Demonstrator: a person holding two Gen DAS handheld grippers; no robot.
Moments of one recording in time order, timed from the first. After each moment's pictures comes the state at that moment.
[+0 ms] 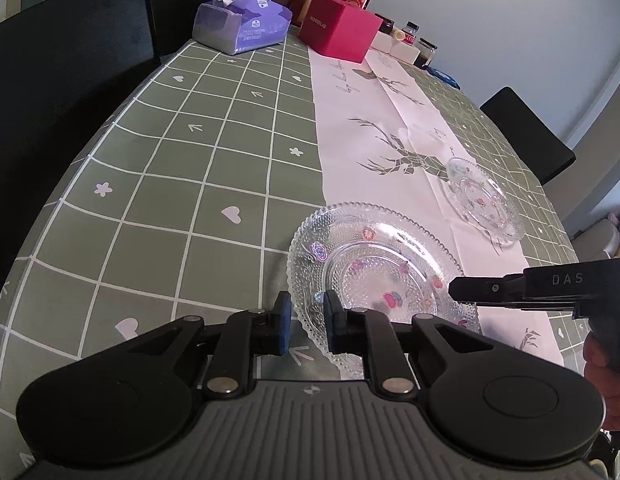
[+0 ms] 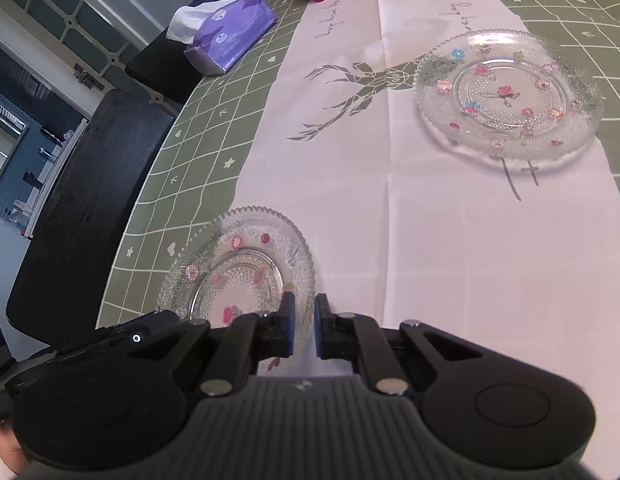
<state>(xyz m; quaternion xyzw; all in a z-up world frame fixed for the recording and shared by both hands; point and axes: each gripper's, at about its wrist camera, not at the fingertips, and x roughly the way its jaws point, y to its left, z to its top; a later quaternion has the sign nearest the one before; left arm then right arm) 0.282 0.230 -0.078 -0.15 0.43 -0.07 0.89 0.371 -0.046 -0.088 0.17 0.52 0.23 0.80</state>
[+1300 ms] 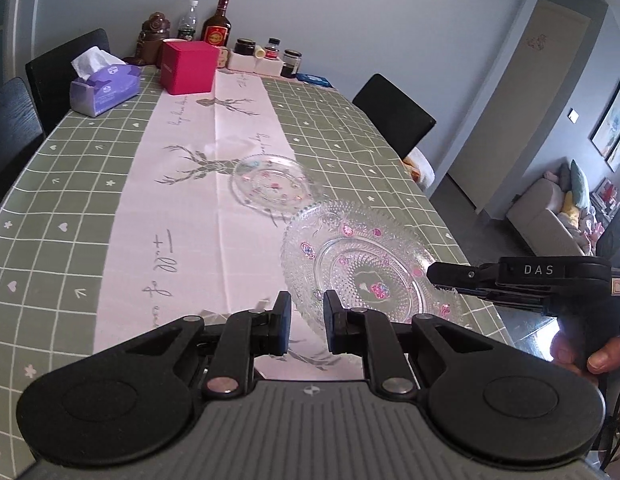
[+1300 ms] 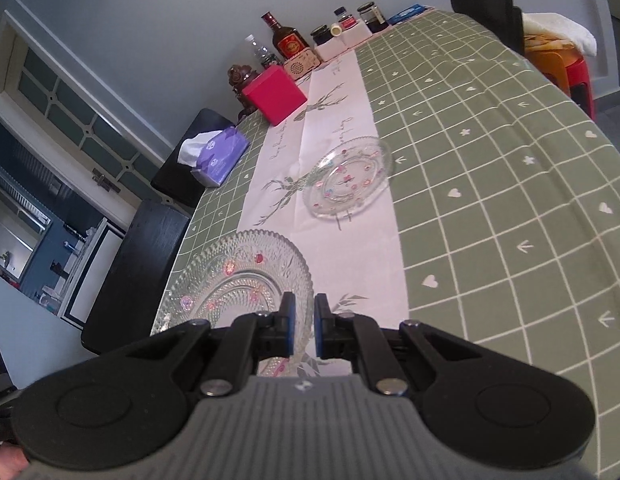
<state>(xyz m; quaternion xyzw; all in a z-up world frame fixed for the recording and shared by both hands) 0.170 0.042 0.031 -0.10 0.38 -0.17 0.90 0.220 -0.253 0.003 0.27 0.41 0.17 0.85</state>
